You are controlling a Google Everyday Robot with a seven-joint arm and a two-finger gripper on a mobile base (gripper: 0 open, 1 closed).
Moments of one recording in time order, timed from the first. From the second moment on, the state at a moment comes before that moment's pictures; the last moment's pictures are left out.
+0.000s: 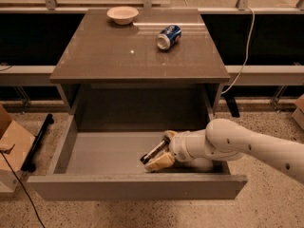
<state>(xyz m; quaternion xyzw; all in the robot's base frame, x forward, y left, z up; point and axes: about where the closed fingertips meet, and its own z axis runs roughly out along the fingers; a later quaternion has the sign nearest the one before) 0.538 -0.031 0.593 -0.46 0.78 0.28 0.33</state>
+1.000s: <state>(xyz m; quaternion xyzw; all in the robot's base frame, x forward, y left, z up) 0.534 -0.030 0.594 -0.46 0.78 0.28 0.33</state>
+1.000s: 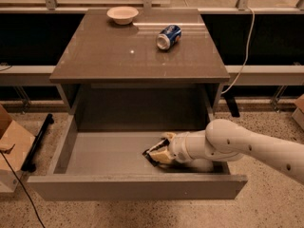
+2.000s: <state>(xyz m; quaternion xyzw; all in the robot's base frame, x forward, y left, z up) 0.563 -0.020 0.730 -0.48 0.70 0.29 0.43</state>
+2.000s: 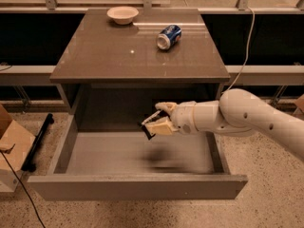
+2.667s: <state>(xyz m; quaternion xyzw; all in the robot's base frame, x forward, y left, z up) 0.568 -0.017 0.845 -0.54 0.61 0.29 0.51</state>
